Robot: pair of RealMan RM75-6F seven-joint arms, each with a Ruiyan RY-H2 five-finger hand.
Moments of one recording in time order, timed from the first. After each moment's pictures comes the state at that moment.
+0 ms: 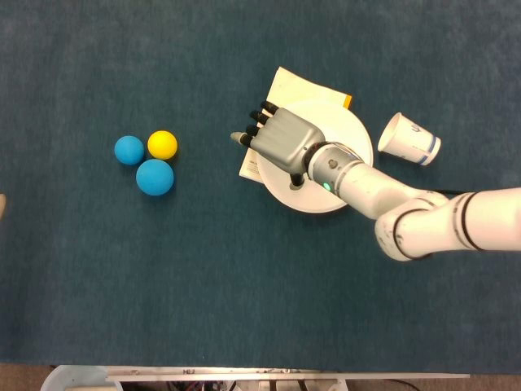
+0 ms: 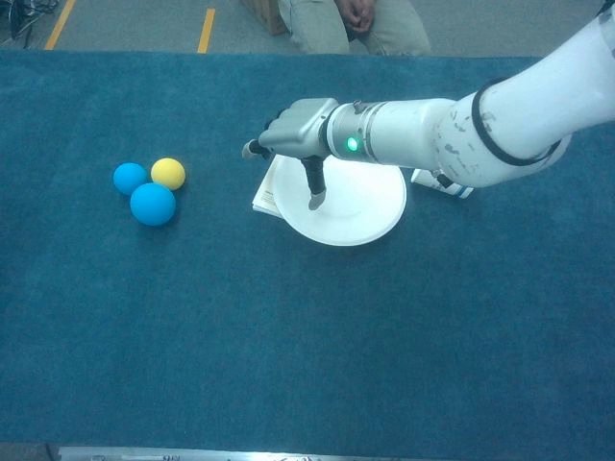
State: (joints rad) left arm -0.13 -0.95 -0.06 -1.88 1.44 1.46 0.10; right arm 1.50 -1.56 -0.08 -1.45 -0.50 0.59 -0.62
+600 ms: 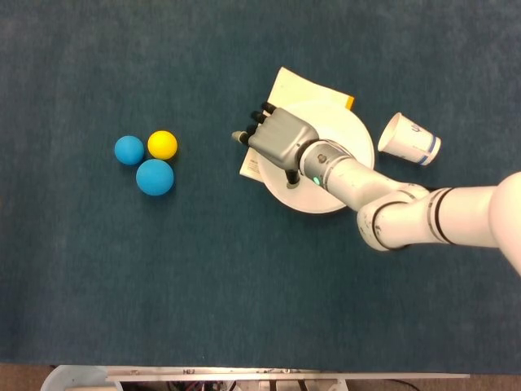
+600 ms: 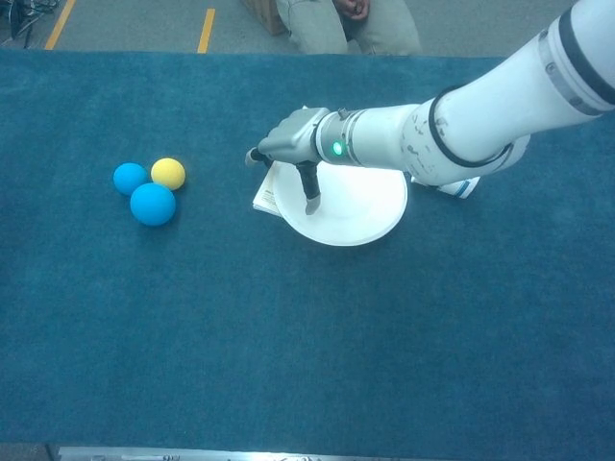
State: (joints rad) left arm -0.12 -0.95 -0.06 -1.87 1.44 1.46 0.09; right arm 1.56 -1.64 -0.12 -1.32 -0.42 0.51 -0.58
